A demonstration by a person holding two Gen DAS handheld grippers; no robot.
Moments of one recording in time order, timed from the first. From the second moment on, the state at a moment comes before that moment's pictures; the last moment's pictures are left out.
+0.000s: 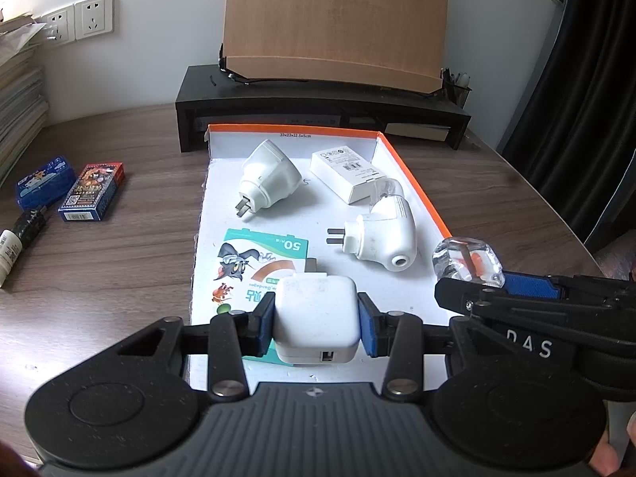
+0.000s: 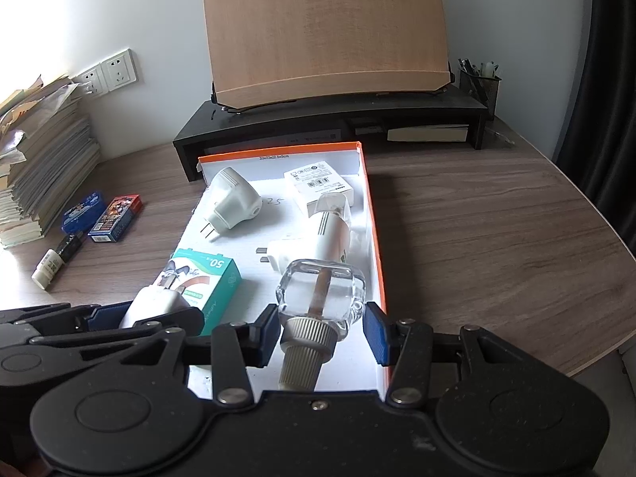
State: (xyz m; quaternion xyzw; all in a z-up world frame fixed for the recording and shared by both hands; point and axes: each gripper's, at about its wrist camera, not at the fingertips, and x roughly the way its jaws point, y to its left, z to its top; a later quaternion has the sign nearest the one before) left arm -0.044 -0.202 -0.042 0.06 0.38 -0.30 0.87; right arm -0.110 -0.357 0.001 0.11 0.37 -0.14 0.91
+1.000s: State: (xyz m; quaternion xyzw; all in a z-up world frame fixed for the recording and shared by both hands) left arm -0.041 -0.203 -0.041 0.06 0.38 -0.30 0.87; right arm -0.107 -0.358 0.002 0.11 0.37 -0.14 0.91
